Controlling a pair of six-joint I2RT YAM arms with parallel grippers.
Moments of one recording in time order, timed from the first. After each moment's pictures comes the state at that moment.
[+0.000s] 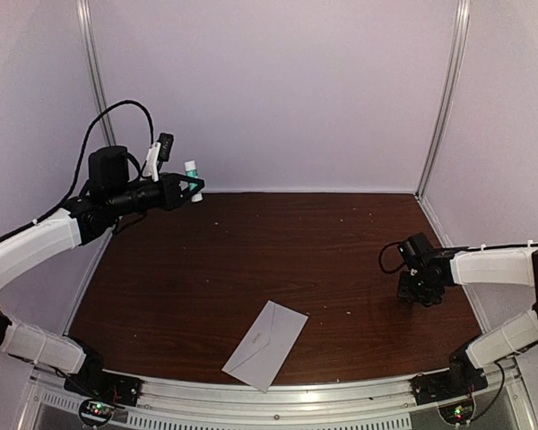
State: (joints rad) left arm -0.44 1.25 1.01 0.03 0.45 -0.28; right arm 0.37 1.34 0.58 -0.42 0.36 0.63
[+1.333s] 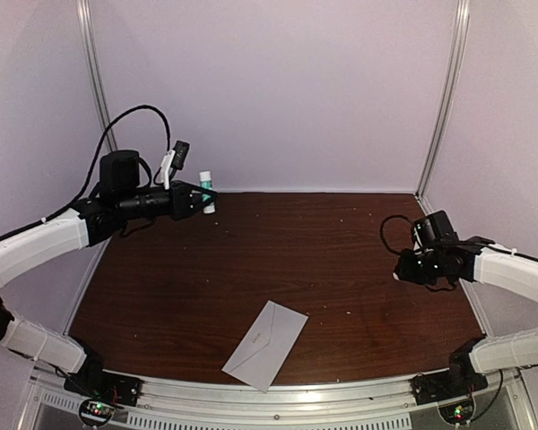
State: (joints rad) left arm -0.47 1.28 1.00 0.04 0.55 -0.27; right arm 0.37 1.13 0.66 -0.47 0.16 0.59
